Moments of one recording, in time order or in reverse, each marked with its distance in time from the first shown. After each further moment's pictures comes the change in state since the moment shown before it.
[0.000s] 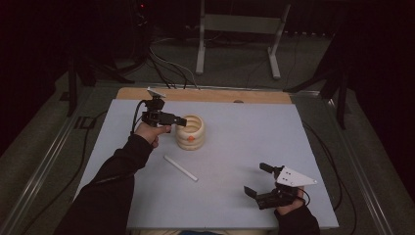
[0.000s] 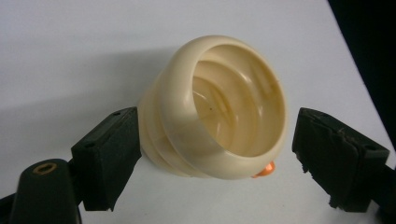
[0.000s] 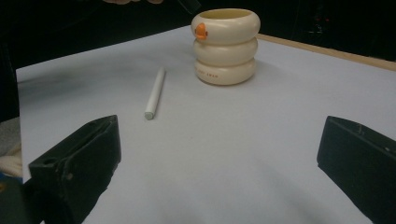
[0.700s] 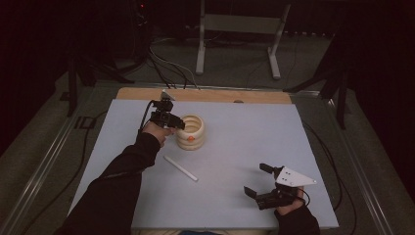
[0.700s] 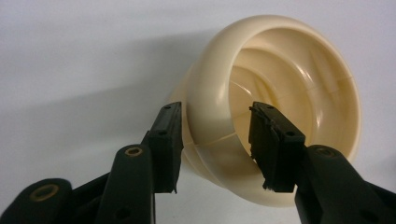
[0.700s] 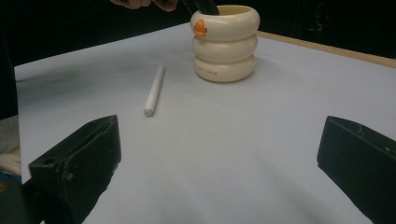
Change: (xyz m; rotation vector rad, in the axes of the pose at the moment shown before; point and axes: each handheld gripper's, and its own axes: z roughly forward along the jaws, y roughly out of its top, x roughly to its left) left arm -0.010 0.006 0.027 0.094 0.201 0.018; right arm 0.000 -0.001 0.000 0.010 -0.002 0.001
